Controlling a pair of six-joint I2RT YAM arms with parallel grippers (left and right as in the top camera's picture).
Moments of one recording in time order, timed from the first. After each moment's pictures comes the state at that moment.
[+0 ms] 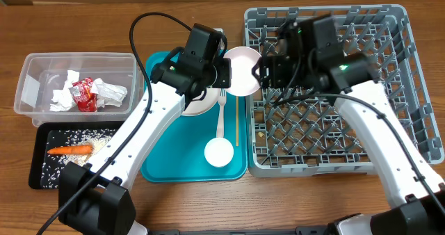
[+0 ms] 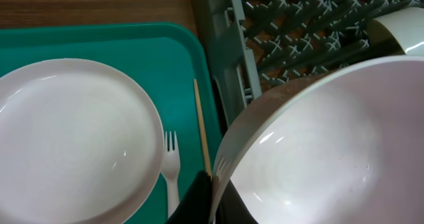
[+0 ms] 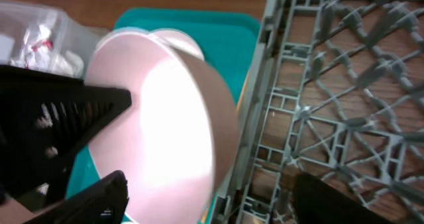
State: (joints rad) left arm -0.46 1.71 1.46 -0.66 0.08 -0.41; right arm 0.33 1.59 1.47 -0.84 -0.30 0.23
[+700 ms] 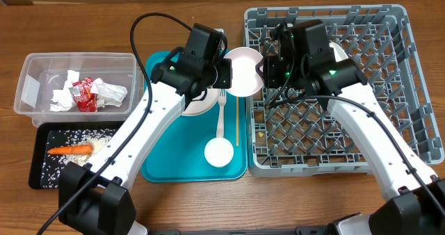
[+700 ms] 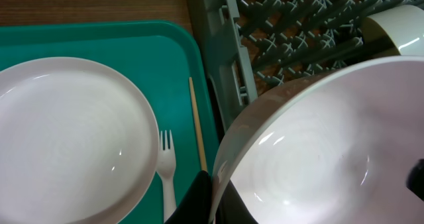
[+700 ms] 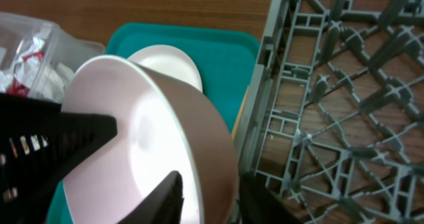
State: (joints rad) left arm -0.46 1.71 1.46 -0.66 0.09 -0.41; right arm 0.34 1.60 1.40 -0.69 -0.27 0.23
